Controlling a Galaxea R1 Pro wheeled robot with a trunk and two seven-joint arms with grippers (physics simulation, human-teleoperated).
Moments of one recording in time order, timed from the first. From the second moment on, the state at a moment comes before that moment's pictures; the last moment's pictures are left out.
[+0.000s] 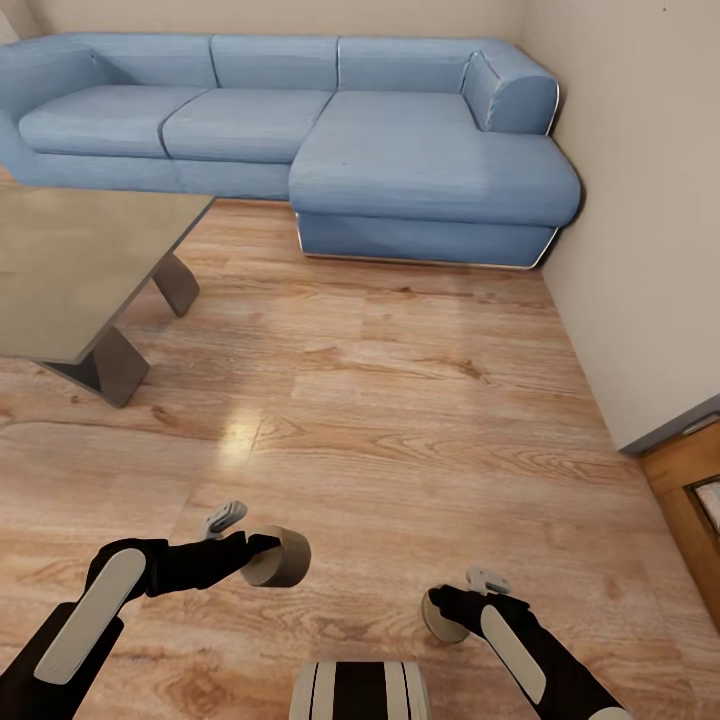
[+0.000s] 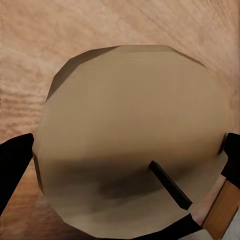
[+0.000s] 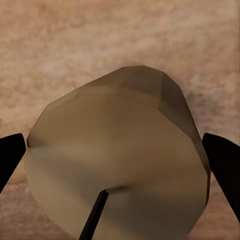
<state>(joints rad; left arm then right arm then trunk) -0.34 0.28 -0.13 -1.47 1.22 1.00 0.29 -0.44 -0.09 0.36 -0.82 -0.76 0.45 -0.26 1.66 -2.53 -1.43</state>
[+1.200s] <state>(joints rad) -0.34 0.27 -0.13 -1.47 1.22 0.99 0.30 -0.44 -0.09 0.35 -0.82 -0.76 0.46 -0.22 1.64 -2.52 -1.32</state>
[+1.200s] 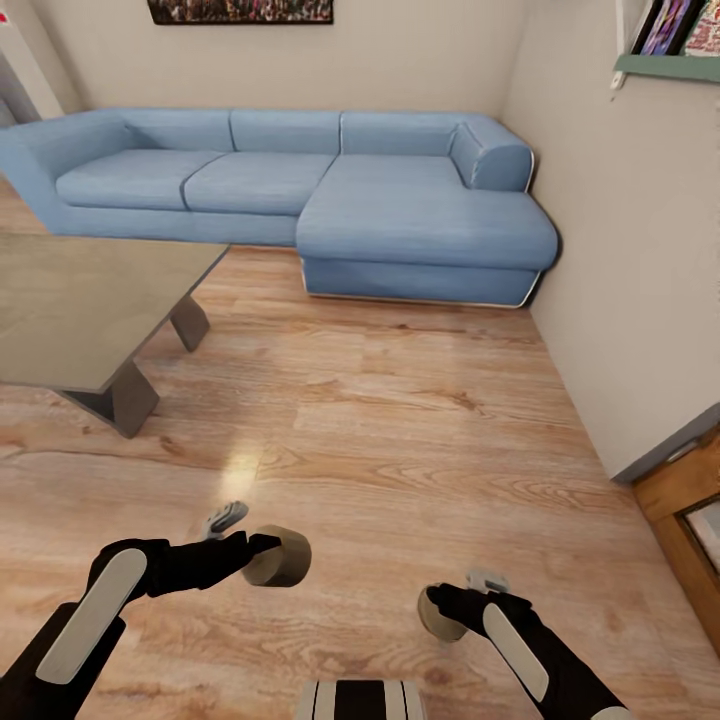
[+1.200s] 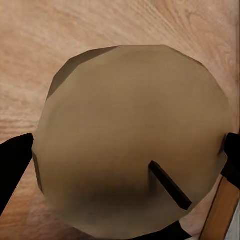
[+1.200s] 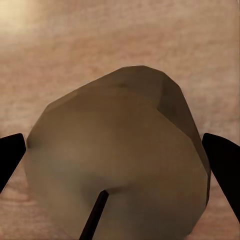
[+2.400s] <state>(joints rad) -0.34 0.27 -0.13 -1.47 1.22 0.99 0.30 -0.44 -0.10 0.35 -0.96 -0.83 0.53 -0.22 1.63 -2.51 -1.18</state>
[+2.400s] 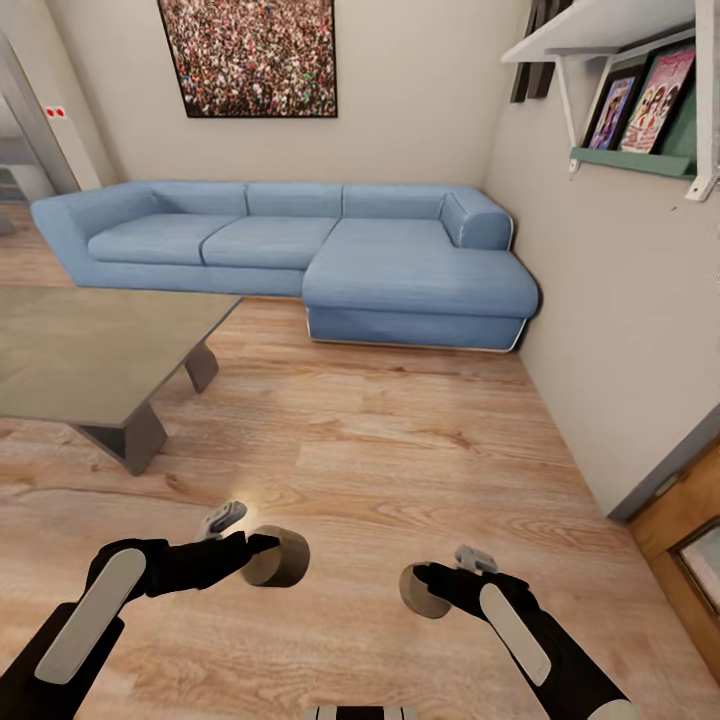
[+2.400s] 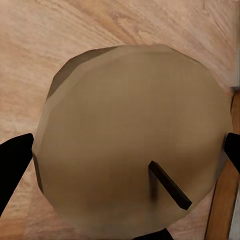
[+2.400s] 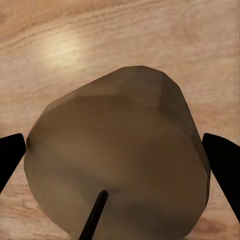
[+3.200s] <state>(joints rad) -0.34 0.27 -0.13 -1.47 1.21 0.99 0.30 -0.44 -0.10 0.35 -0.96 -0.83 0.53 -0.23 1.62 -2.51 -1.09</state>
